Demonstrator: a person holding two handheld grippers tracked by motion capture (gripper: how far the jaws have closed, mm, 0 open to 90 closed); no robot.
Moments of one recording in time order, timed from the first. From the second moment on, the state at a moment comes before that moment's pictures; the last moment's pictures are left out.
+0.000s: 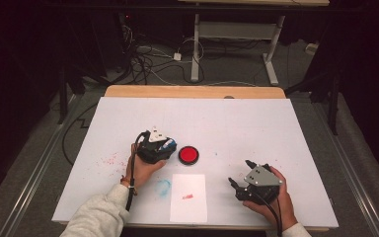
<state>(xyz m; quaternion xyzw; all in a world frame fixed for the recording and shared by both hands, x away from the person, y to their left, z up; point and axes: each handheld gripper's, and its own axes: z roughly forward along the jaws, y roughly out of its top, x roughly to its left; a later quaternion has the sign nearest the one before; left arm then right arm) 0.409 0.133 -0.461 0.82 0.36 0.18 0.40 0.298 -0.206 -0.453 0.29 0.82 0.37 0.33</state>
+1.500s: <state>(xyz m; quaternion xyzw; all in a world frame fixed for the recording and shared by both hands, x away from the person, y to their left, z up) 0.337 0.160 -0.408 0.83 0.24 0.28 0.42 0.282 -0.220 -0.439 0.30 0.80 0.39 0.35</state>
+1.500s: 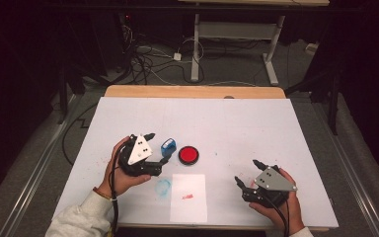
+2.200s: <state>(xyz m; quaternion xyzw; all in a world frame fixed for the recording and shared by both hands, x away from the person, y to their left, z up) 0.310 0.191 -0.422 0.83 0.22 0.30 0.42 0.276 -0.222 -0.440 0.29 0.80 0.39 0.35</state>
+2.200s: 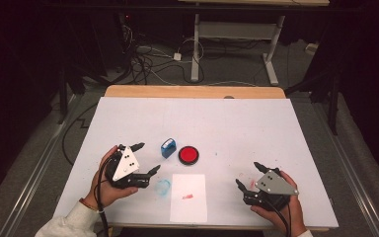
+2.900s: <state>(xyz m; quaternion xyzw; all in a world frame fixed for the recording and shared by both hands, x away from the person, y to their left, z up) 0.294 0.232 -0.455 0.84 0.26 0.28 0.39 0.278 -0.223 -0.444 0.30 0.80 0.39 0.35</state>
